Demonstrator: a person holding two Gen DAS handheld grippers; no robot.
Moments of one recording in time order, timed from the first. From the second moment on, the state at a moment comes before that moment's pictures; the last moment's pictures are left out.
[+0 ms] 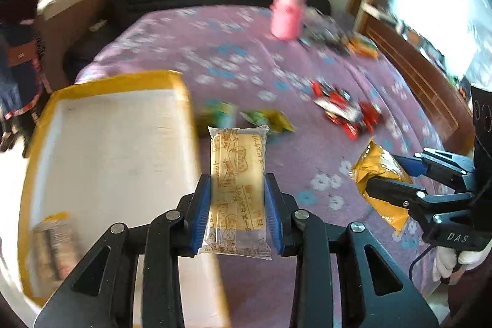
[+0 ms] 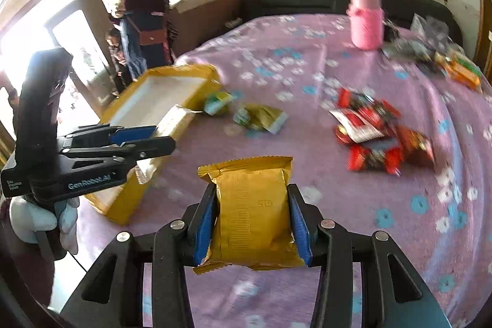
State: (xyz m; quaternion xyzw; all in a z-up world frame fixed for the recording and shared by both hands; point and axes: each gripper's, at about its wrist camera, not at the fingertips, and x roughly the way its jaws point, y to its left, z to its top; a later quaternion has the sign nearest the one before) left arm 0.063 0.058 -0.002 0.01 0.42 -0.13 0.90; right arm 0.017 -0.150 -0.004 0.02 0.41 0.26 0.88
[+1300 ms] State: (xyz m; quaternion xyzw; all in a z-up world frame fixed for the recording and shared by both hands) left arm 0.002 0.148 0.023 -0.01 0.34 0.11 0.93; right arm -0.002 0.046 0.008 -0.10 0.37 0.30 0.87
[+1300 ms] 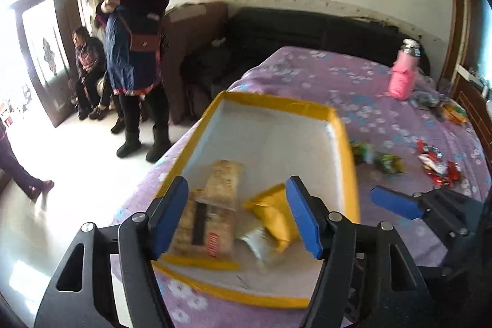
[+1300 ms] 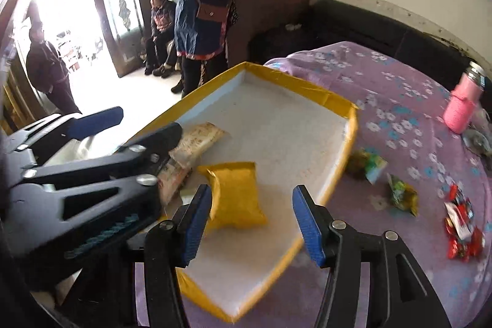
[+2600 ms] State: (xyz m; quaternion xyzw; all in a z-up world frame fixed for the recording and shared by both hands) left arm 0.014 0.041 -0.007 -0.04 0.41 -0.07 0.91; right arm 0.167 -0.196 -0.064 0.05 0.48 0.11 0.87
